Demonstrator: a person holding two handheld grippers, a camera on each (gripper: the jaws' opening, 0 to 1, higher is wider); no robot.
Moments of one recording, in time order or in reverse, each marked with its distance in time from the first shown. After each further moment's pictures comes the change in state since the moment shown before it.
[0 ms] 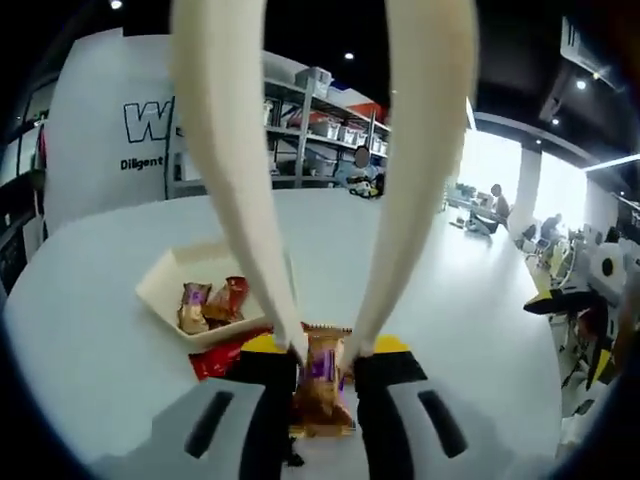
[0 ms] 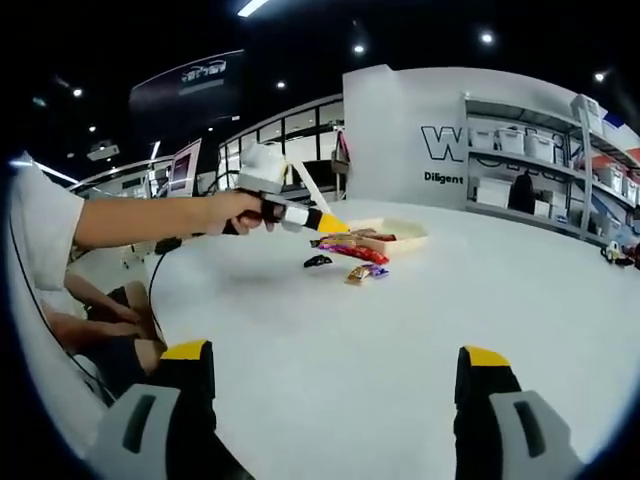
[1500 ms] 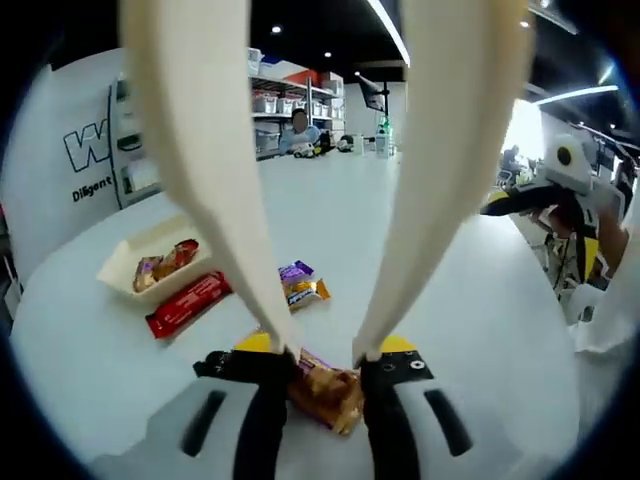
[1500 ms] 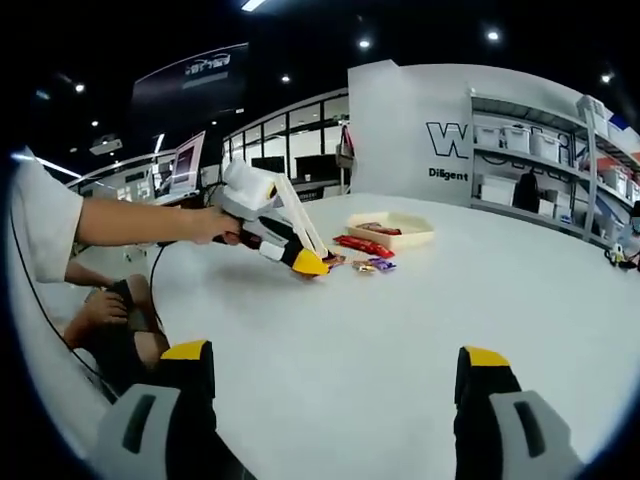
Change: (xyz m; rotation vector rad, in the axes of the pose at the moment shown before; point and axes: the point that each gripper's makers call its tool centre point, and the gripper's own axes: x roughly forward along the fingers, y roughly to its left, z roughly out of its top) left arm -0.026 -0.038 -0.076 0.238 0.140 -0.191; right arm 0.007 0.009 -0.007 -0.021 0.033 0.019
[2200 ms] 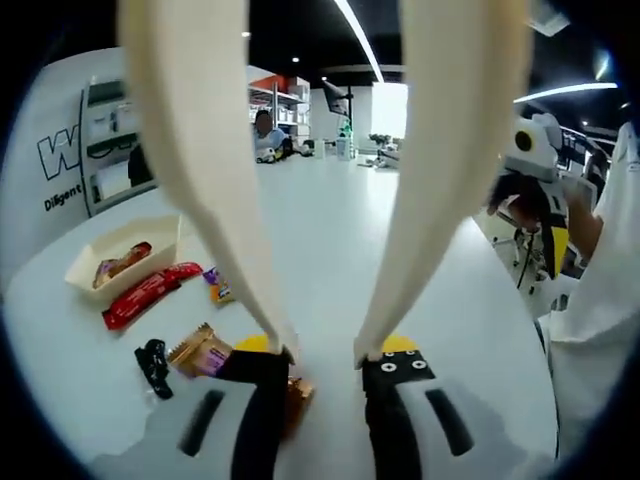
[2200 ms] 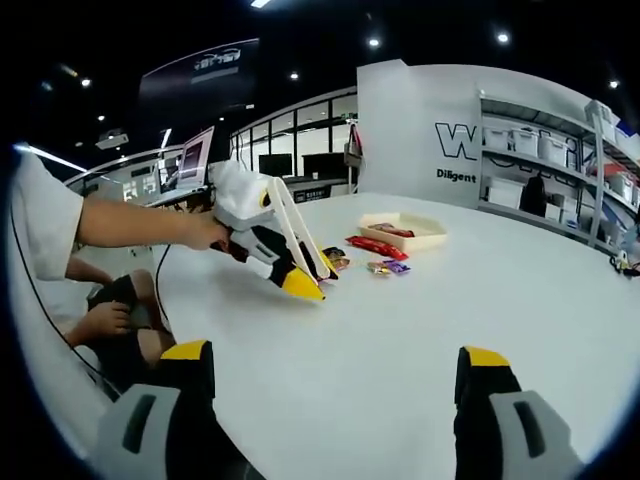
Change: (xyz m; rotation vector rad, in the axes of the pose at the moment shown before) left arm -0.004 -0.051 -0.007 0.013 -0.026 -0.129; right arm 0.002 0.013 0.001 -0.019 0.005 0.014
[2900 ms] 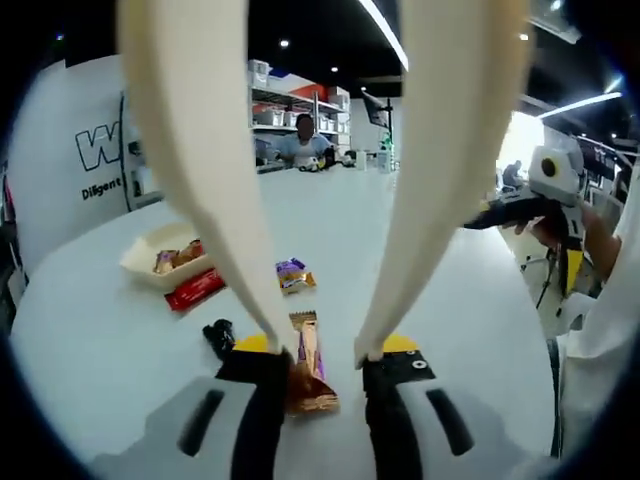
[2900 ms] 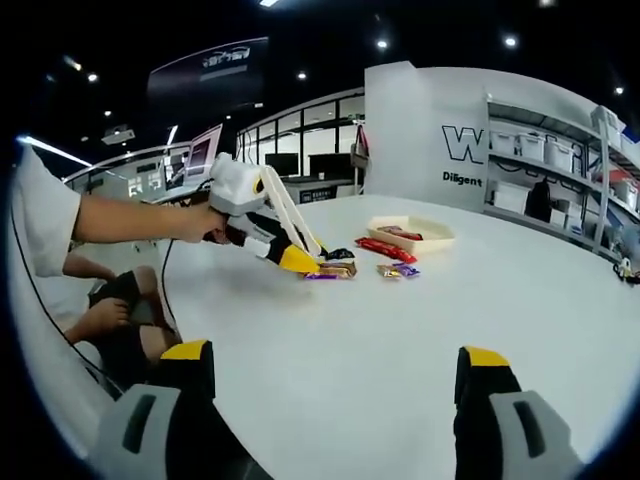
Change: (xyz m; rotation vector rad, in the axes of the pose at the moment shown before) left arm -0.039 0.039 0.003 -0.058 -0.031 0.202; right arm 0.003 0.012 0.004 -0.022 -0.005 0.025
